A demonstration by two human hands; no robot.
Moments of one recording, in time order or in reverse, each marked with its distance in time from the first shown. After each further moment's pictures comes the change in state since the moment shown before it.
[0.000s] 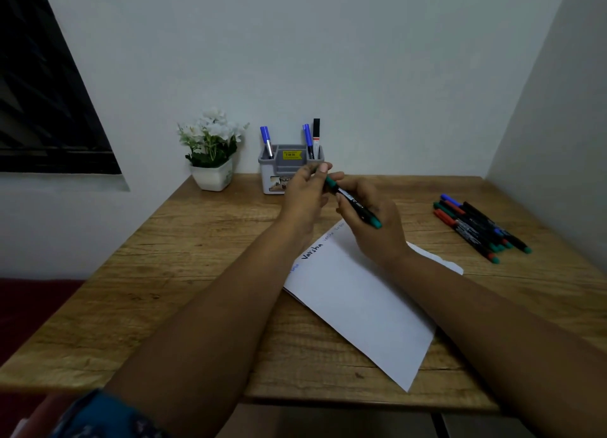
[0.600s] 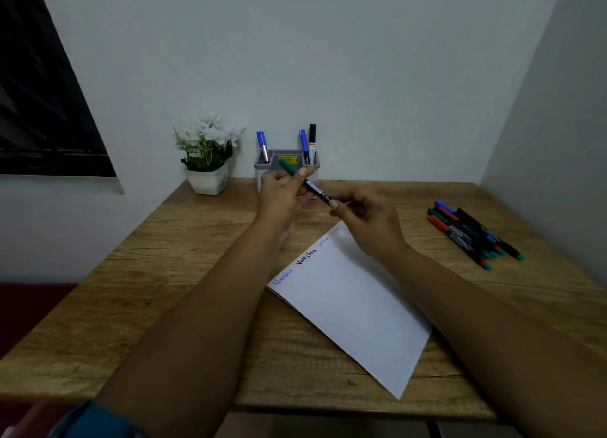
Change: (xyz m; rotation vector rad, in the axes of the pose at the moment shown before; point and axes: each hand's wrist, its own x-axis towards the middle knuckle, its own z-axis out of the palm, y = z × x) left_hand 0.019 0.003 -0.022 -0.138 0.114 0.042; right_hand 0.010 0.007 -0.002 0.117 -0.018 0.198
